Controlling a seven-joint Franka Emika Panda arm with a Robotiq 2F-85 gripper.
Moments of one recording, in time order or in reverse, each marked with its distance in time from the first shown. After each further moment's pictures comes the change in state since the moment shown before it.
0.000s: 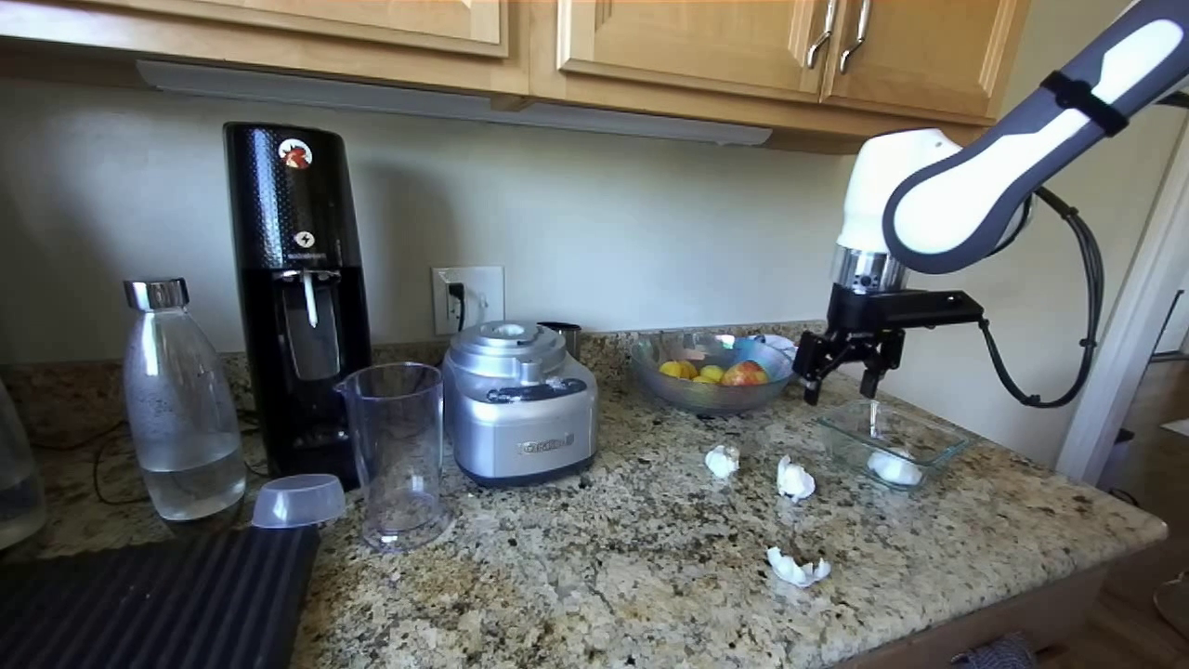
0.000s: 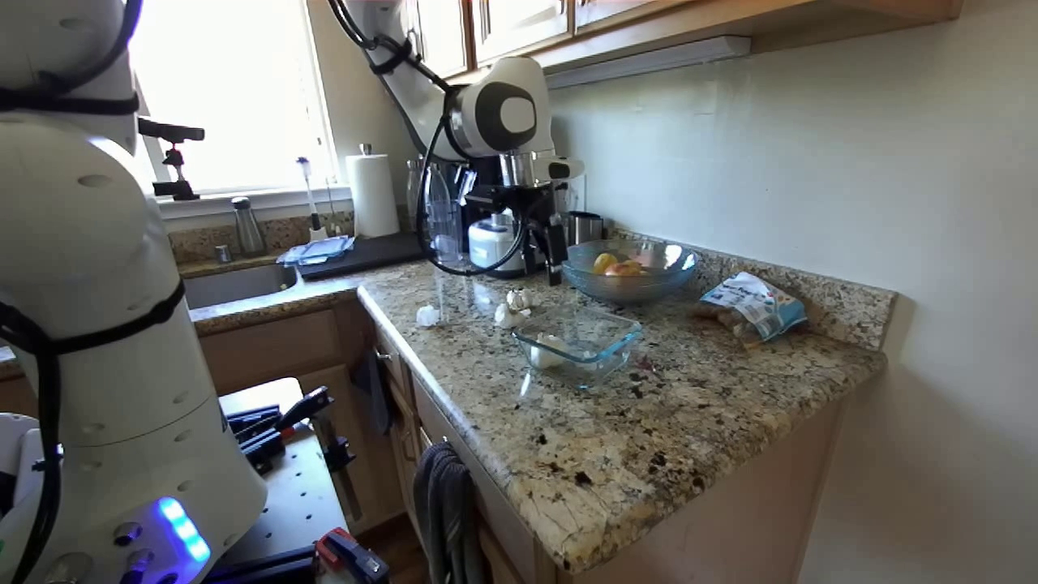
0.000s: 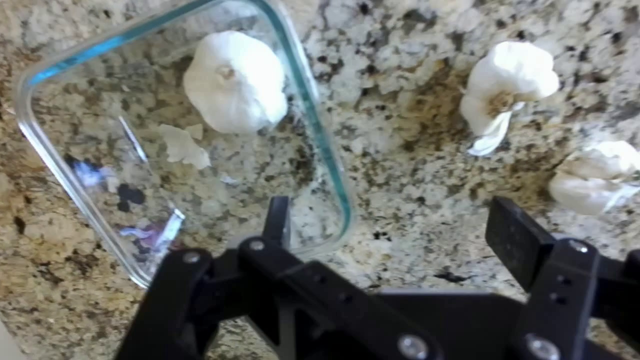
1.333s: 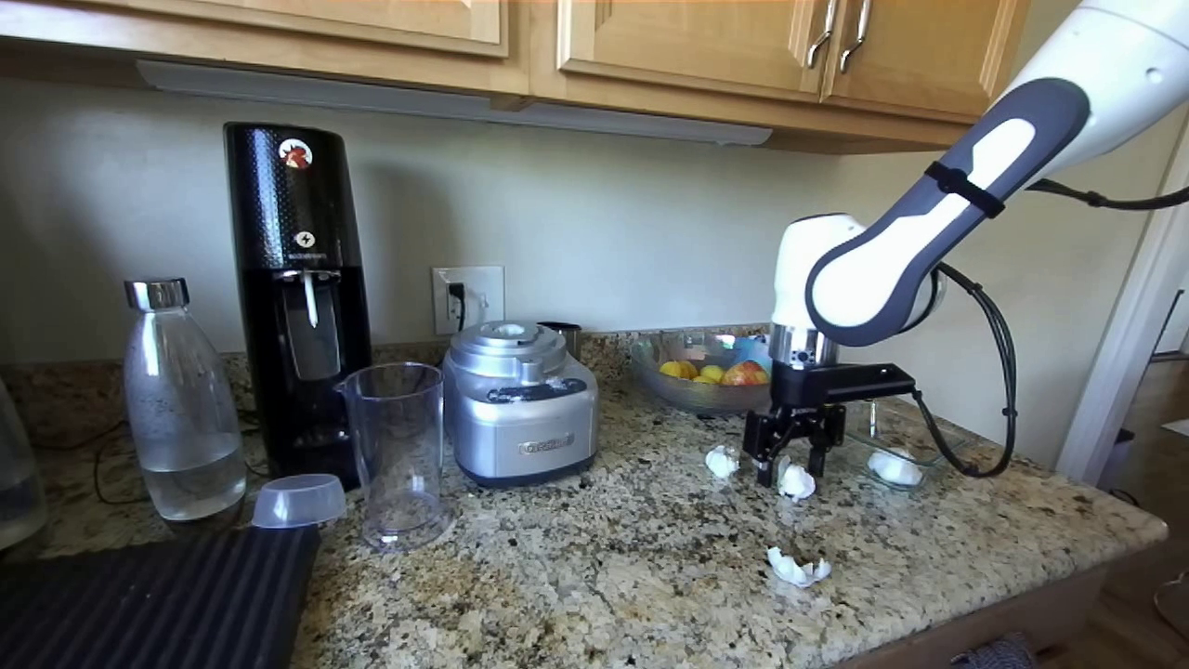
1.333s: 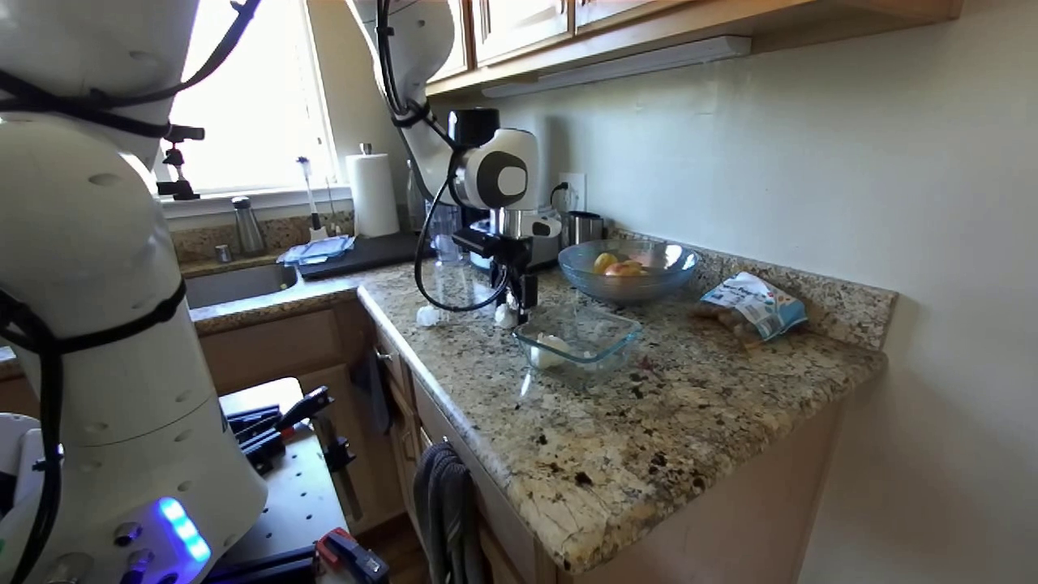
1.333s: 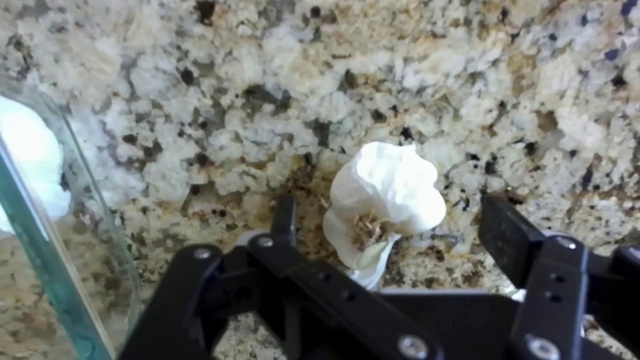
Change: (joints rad) arm 0.036 0.284 0.088 0.152 0.103 -0.011 -0.062
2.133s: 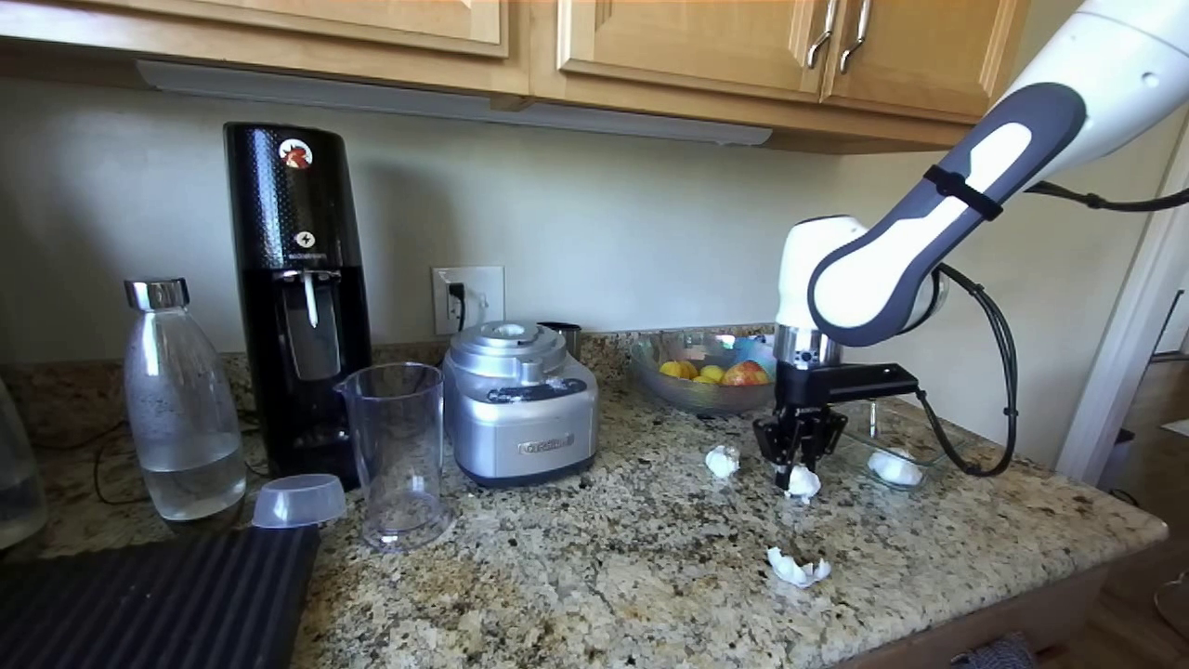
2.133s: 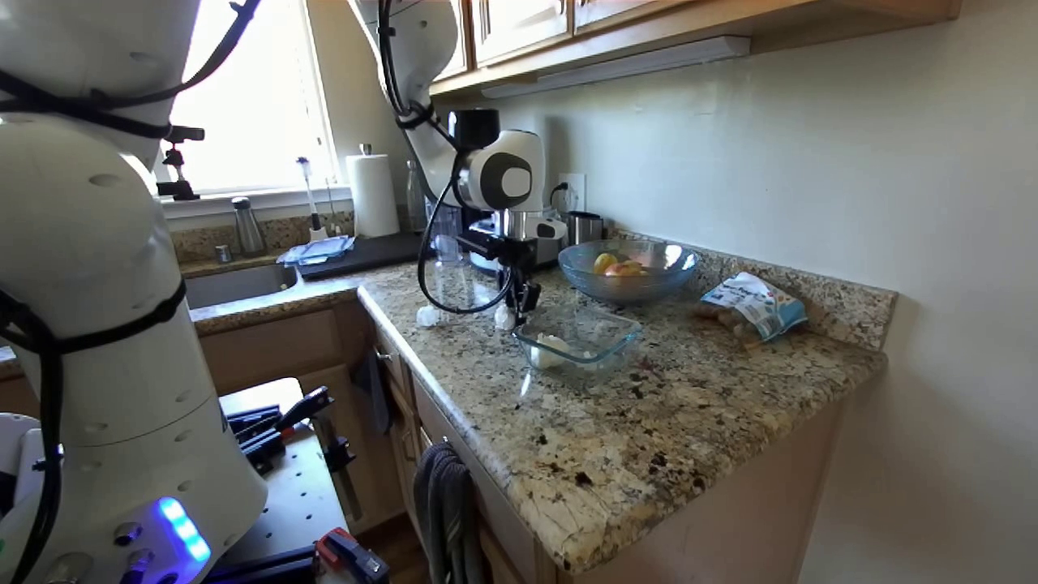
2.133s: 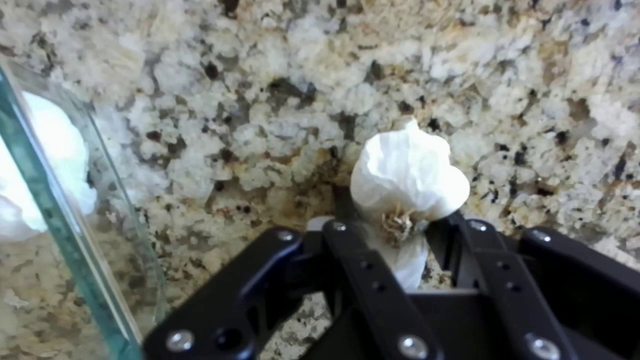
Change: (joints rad) arm 0.000 0.003 -0.020 0.001 0.003 0.000 -0.001
